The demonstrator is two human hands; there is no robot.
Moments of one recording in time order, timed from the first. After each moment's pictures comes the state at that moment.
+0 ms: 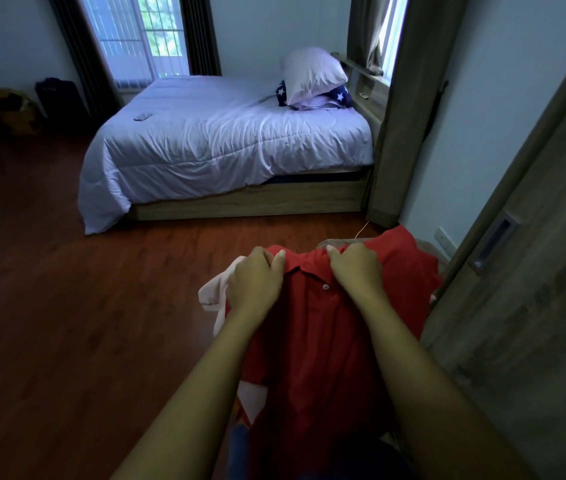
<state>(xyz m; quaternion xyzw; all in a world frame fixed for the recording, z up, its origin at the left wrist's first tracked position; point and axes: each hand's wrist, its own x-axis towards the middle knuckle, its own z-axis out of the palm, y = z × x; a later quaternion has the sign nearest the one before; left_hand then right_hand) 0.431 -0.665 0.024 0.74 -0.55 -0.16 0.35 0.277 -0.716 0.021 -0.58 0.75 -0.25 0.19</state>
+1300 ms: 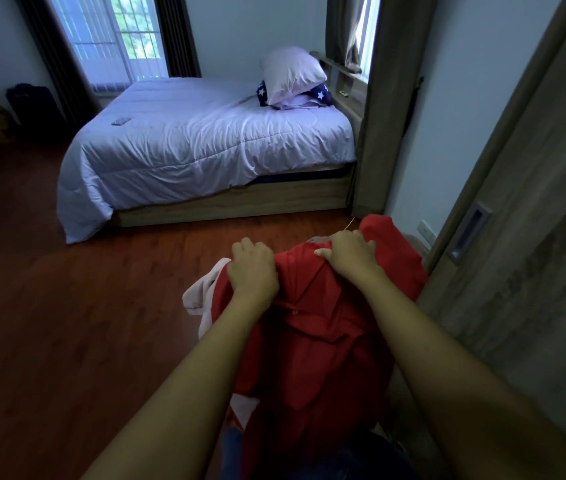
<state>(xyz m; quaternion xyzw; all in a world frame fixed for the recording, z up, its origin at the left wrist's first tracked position) 0.408 -0.693 0.025 0.74 -0.66 -0.02 0.11 0.247 -0.737 0.033 -0.70 0.70 -0.09 0.09</state>
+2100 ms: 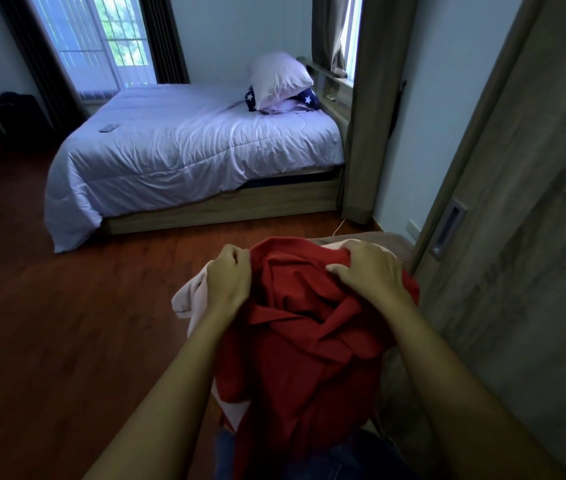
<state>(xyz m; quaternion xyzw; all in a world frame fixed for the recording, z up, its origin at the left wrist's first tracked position) 0.418 -0.668 0.028 0.69 -0.52 -0.21 0.45 0.199 -0.683 0.037 -0.70 0.69 -0.18 0.05</state>
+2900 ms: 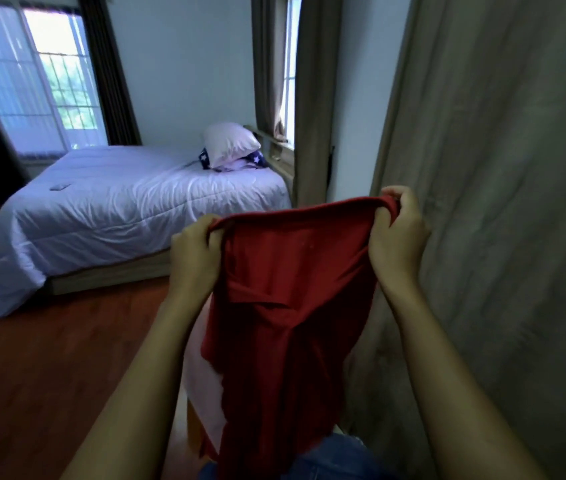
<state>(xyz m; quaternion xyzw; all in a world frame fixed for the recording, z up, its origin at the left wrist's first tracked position) 0.439 -0.574 0.149 0.49 -0.66 -0.03 0.57 0.200 -0.532 0.180 -0.46 0.60 -0.65 -0.06</state>
